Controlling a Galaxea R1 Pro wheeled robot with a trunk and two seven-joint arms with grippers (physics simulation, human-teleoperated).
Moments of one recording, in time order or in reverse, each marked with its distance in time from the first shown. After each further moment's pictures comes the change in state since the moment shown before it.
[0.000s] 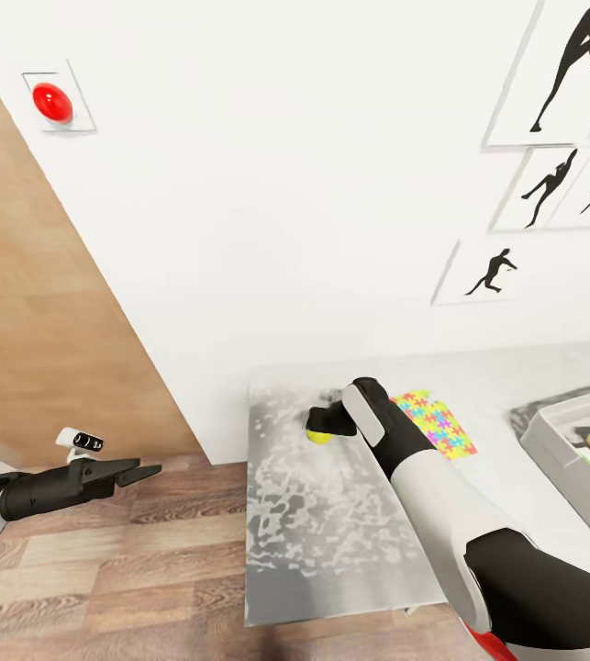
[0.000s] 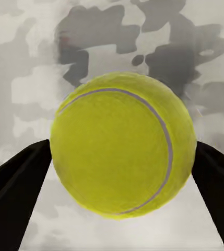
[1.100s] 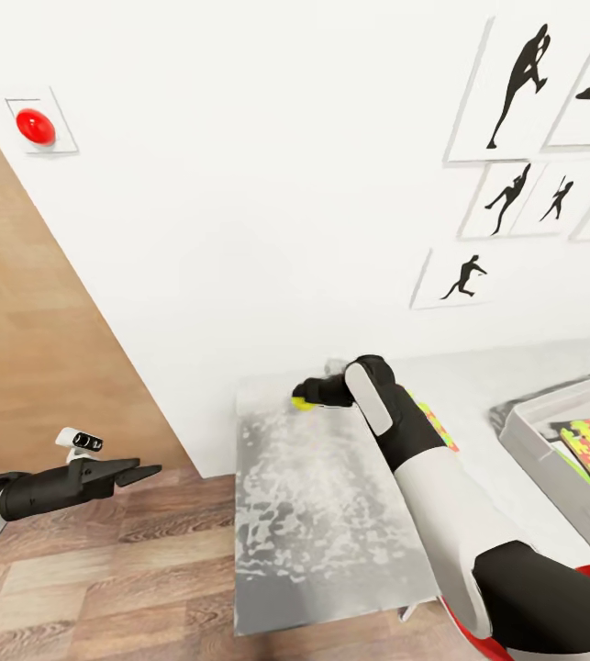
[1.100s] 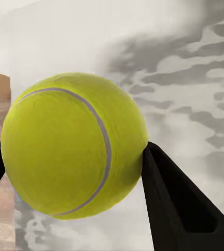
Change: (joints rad) left arm 0.000 0.000 0.001 0.000 0.000 0.000 0.000; right arm 0.013 0.000 0.001 -0.240 -0.005 0.034 0.003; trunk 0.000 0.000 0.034
